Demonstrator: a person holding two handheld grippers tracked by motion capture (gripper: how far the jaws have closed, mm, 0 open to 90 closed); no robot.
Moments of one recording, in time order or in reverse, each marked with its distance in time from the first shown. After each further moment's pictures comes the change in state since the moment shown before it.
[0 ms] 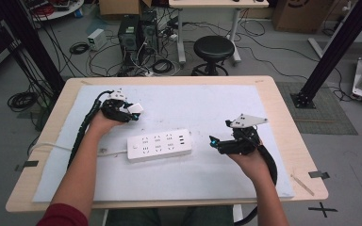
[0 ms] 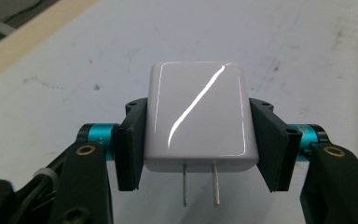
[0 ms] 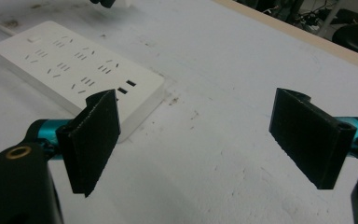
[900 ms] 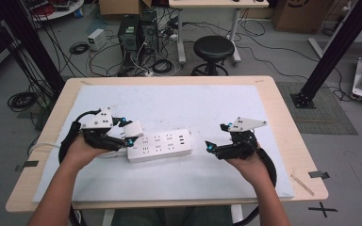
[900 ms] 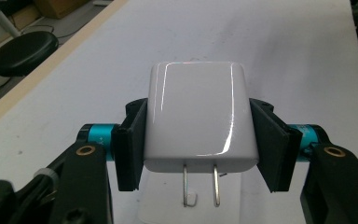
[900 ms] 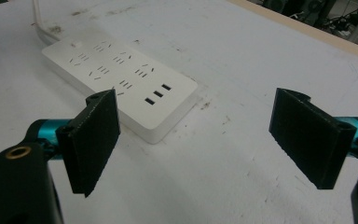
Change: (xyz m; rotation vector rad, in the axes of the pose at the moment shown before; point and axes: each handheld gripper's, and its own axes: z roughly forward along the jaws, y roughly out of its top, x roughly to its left) left arm -0.122 0.016 -0.104 -0.163 -0.138 0.184; right arm 0.013 0.001 -0.004 -0.012 0.090 -0.002
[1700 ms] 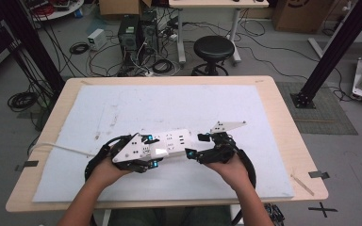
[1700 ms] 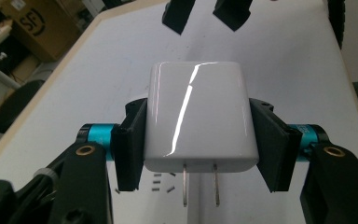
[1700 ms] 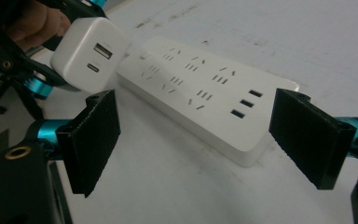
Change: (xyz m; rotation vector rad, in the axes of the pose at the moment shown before) left arm -0.077 0.014 0.054 -0.026 0.012 0.291; right arm 0.028 0.001 0.045 0.007 0.263 0.178
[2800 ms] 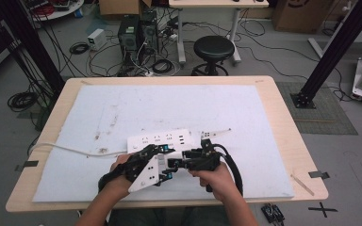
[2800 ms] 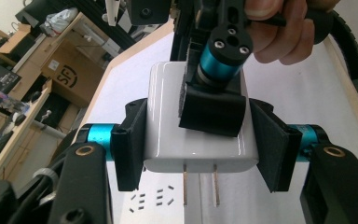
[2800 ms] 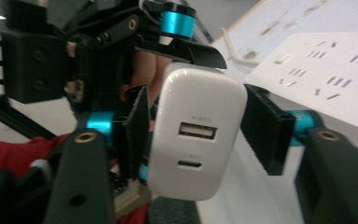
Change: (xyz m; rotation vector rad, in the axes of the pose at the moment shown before) left arm -0.043 0.025 0.015 -0.065 0.070 0.247; right arm 0.016 -0.018 0.036 -0.073 0.534 0.225
